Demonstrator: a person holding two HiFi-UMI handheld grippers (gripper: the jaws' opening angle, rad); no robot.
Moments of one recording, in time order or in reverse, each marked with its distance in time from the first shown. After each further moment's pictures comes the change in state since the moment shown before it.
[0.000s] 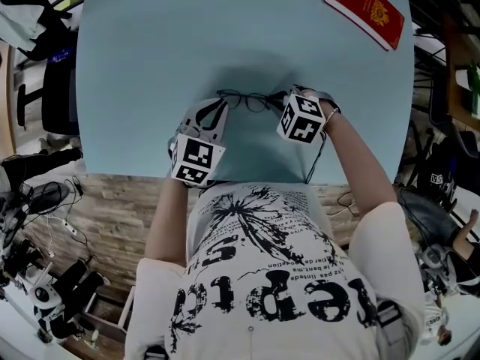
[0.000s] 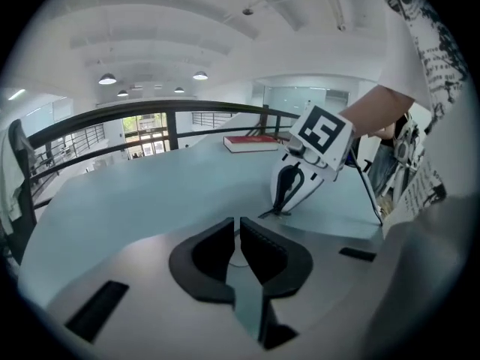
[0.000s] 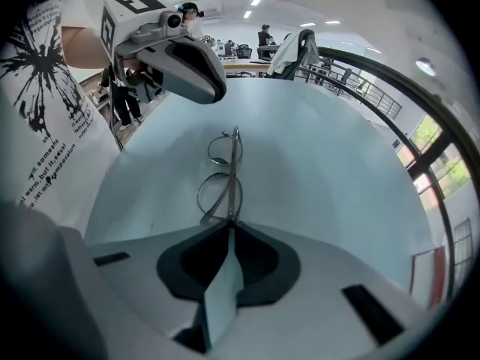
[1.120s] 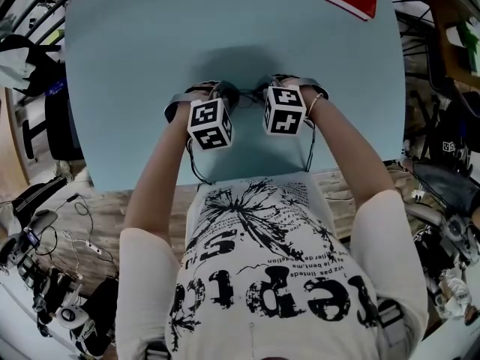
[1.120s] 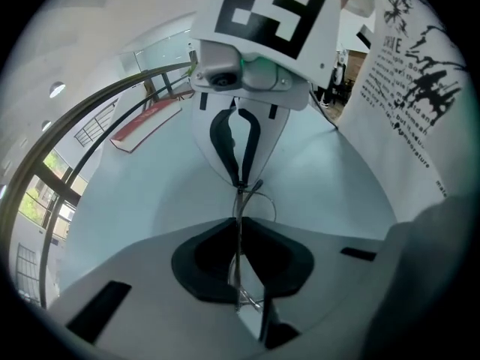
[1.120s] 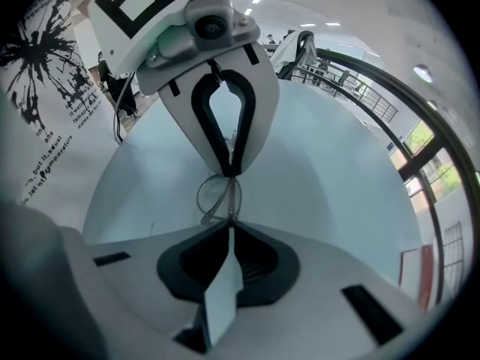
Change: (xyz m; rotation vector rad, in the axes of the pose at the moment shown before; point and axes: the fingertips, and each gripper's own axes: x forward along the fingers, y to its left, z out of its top) left arm 0.084 -0.064 -0.005 0.802 0.356 -0.430; right arm -0.011 -0.002 -0.013 -0.012 0.021 -0.048
